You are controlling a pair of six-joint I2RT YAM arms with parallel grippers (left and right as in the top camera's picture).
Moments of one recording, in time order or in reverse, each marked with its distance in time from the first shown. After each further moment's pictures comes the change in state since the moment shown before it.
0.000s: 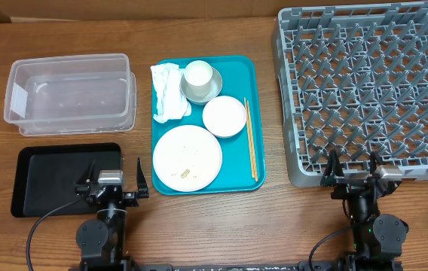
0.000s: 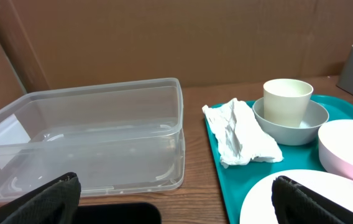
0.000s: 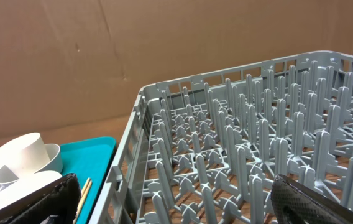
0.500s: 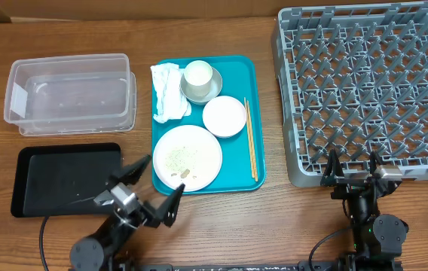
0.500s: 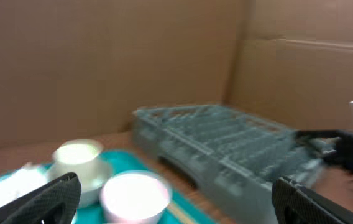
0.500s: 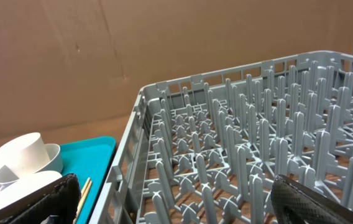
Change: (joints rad) left arm -0.002 0.000 -0.001 0.364 0.743 -0.465; right arm 0.000 0.000 0.000 0.000 0.000 0.000
